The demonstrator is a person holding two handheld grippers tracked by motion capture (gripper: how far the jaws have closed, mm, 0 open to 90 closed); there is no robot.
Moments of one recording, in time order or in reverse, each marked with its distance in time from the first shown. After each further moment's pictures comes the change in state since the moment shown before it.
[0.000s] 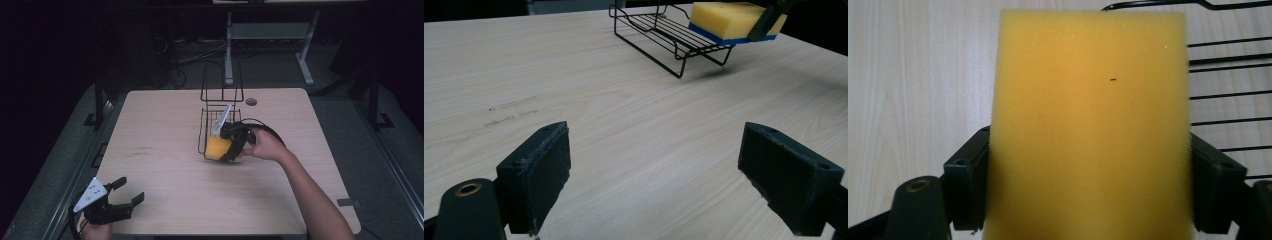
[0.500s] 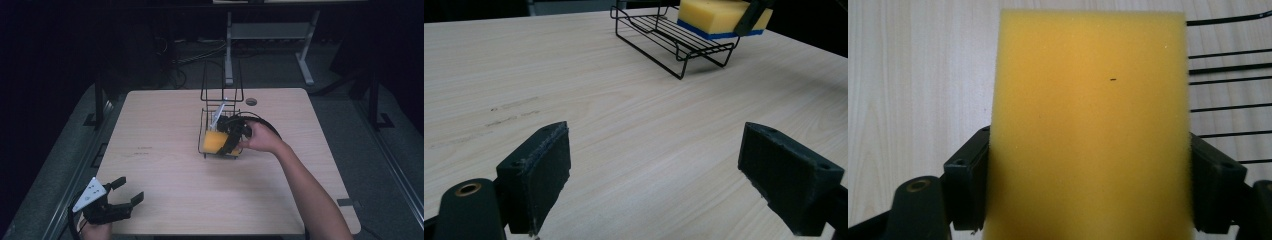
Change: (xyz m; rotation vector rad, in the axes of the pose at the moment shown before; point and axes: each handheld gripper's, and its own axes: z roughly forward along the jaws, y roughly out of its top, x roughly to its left) left arm 0.001 0.000 -0.001 -0.004 0.006 -0.003; right arm -0.022 0.013 0.001 0.024 0.014 0.001
